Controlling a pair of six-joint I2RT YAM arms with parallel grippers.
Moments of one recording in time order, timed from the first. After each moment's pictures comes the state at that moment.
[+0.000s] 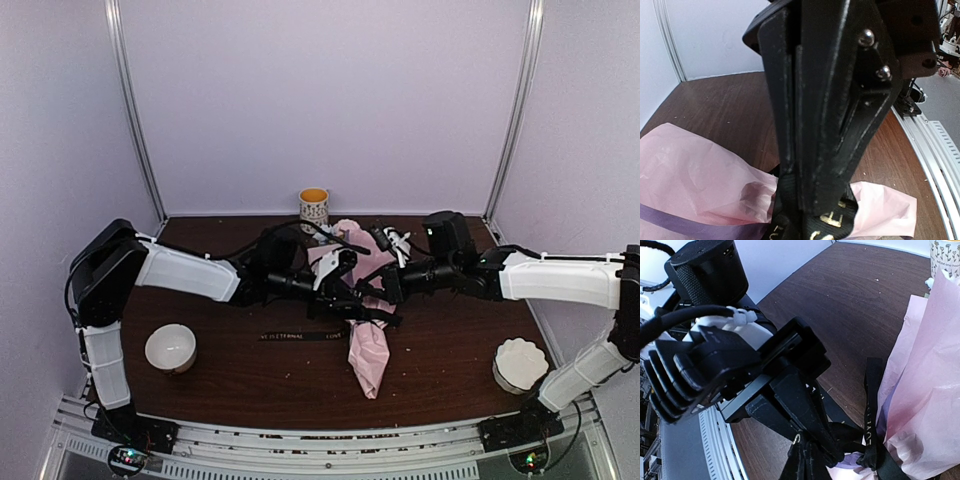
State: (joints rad) left arm -0.85 1.95 1.17 0.37 0.72 0.30; right arm 0.71 1.43 0.90 0.01 -0.51 0.28
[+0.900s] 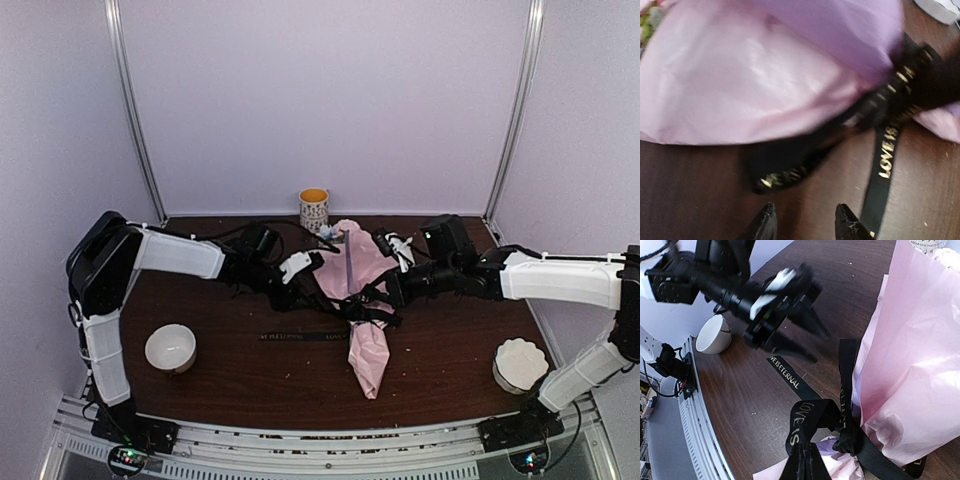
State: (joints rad) left arm -0.67 1.98 1.26 -0.13 0.45 0.40; right arm 0.71 1.42 0.91 -0.09 -0.41 0.25
